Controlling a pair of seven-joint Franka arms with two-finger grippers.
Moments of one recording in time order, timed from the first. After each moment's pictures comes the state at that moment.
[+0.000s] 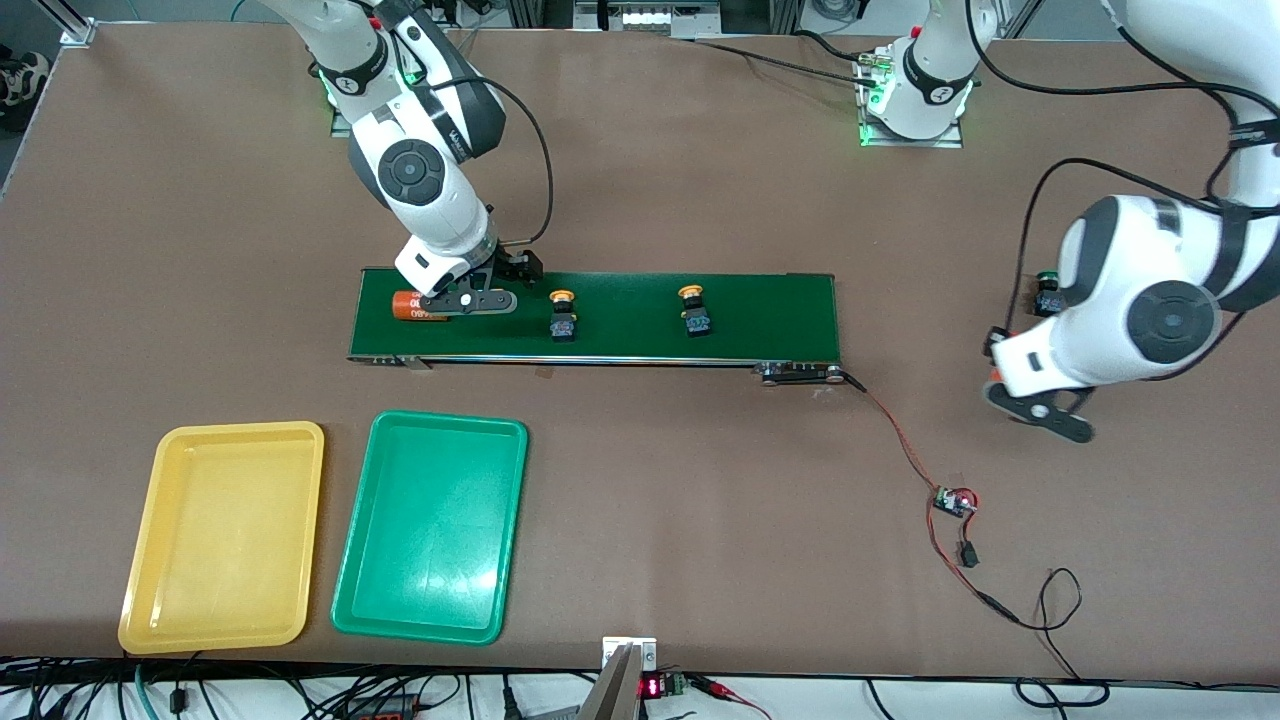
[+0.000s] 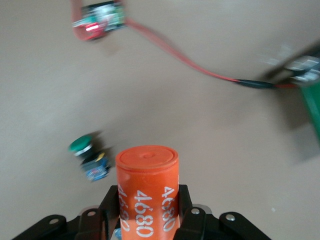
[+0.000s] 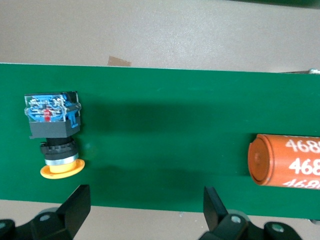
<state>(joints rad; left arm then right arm) 0.10 0.37 -0.23 -1.76 0.22 1.87 0.38 0.18 0.25 0.40 -2.16 -0.04 2.34 0.57</state>
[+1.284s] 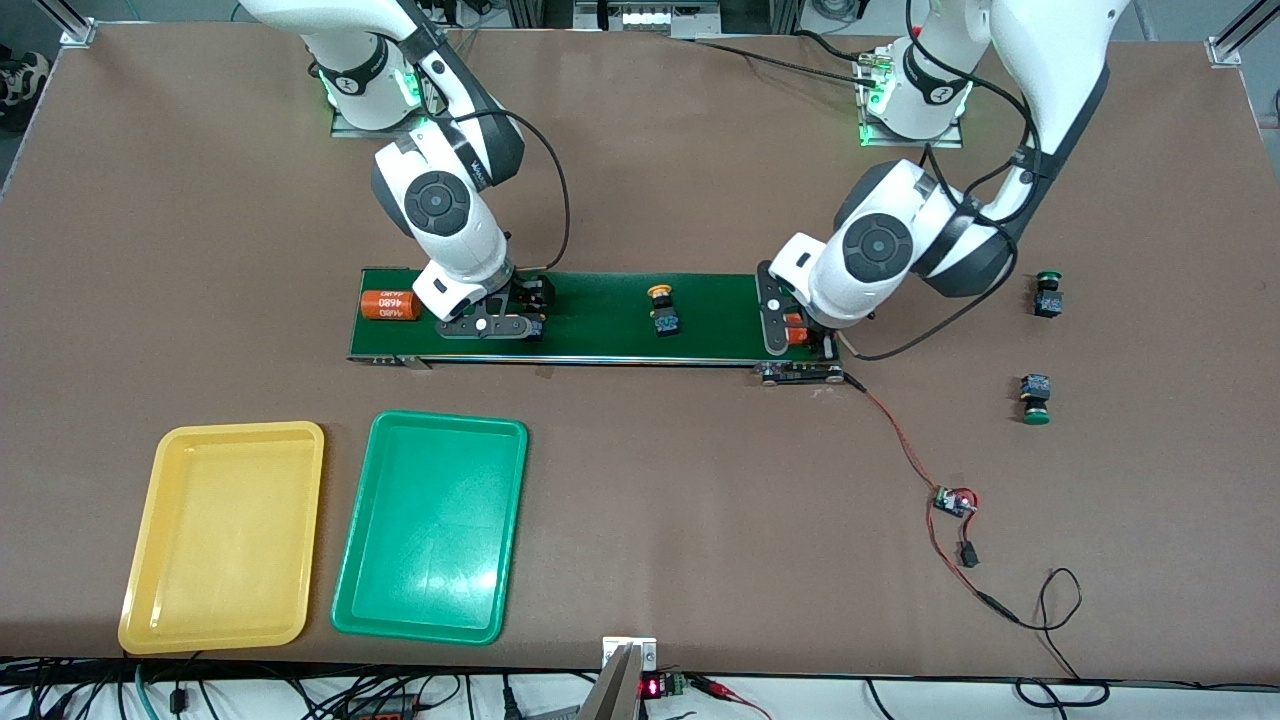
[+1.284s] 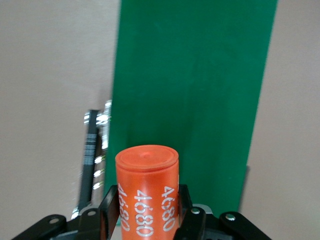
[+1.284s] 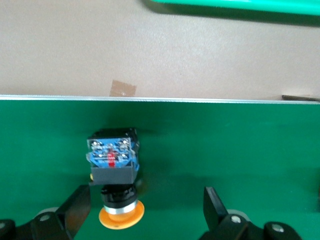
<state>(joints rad) 0.09 0.42 -0.61 -1.98 0.22 2.17 0.81 0.36 0.35 0.23 -2.05 -0.05 2.35 0.60</state>
